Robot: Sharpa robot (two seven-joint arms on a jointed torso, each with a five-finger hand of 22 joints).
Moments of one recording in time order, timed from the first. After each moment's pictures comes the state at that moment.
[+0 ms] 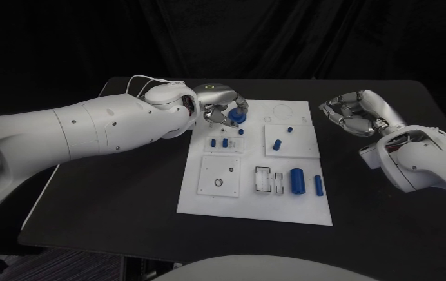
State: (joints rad) left arm 1.36 -0.61 -0.21 1.27 -1.47 -0.23 0.24; left_hand 1.61 -0.03 -0.02 0.22 0.23 0.67 0.12 0.17 0.64 0.64 0.08 0.45 0.67 1.47 -0.01 1.47 1.31 0.04 1.47 0.10 1.45 1.31; right arm 1.28 -1.06 -0.25 1.58 -0.91 -0.70 0.24; right_hand 1.39 -0.03 0.36 0.20 0.59 0.98 0.11 0.16 0.27 1.41 0.02 1.44 1.31 1.47 -0.04 1.46 1.31 0.06 1.45 0.06 1.28 1.31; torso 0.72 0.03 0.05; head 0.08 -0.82
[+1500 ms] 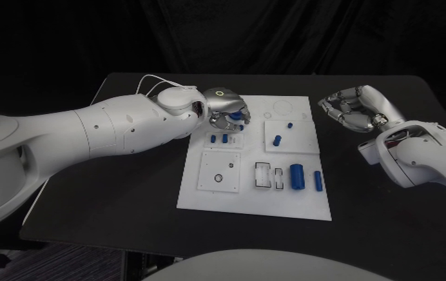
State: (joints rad) left arm 1.31 -0.53 -0.21 1.18 -1.64 -0.23 0.27; left_hand 1.57 -0.10 0.22 0.22 0.28 0.89 0.05 0.10 0.43 0.74 0.06 0.43 0.42 1.47 -0.03 1.47 1.31 0.06 1.43 0.08 1.31 1.31; right arm 1.28 -1.06 -0.25 1.59 -0.91 -0.70 0.24; right_hand 1.39 -0.03 0.36 0.20 0.59 0.98 0.11 0.17 0.27 1.41 0.02 1.44 1.31 1.47 -0.04 1.46 1.31 0.06 1.45 0.06 1.28 1.31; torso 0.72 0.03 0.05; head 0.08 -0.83
